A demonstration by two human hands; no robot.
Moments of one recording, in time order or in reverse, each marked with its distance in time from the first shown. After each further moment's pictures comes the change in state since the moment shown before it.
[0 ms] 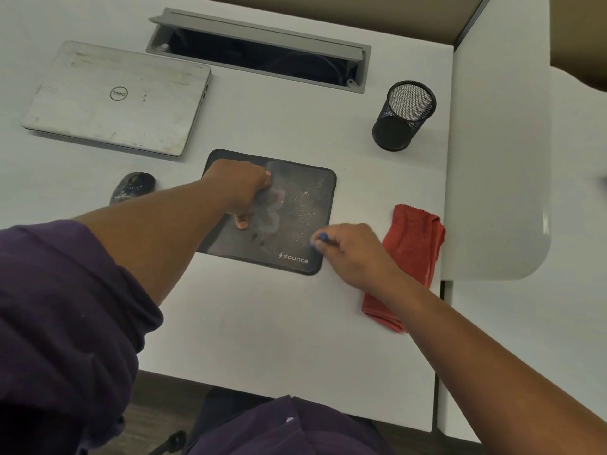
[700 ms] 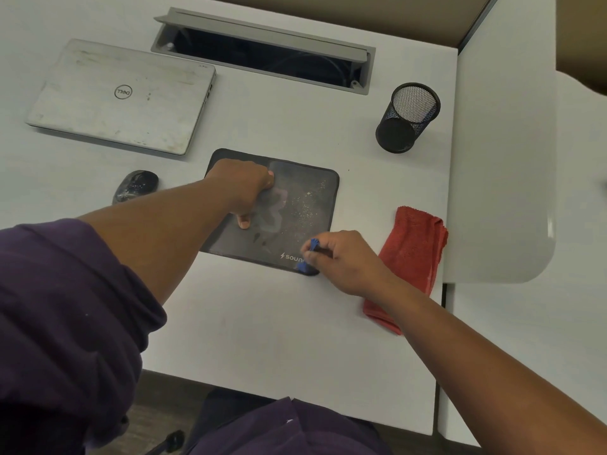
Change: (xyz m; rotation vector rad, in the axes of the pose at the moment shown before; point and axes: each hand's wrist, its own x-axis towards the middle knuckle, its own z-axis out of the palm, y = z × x) left_hand 0.003 -0.002 0.002 -0.016 0.013 0.002; right_hand 0.000 -0.005 0.013 0.204 -0.051 0.020
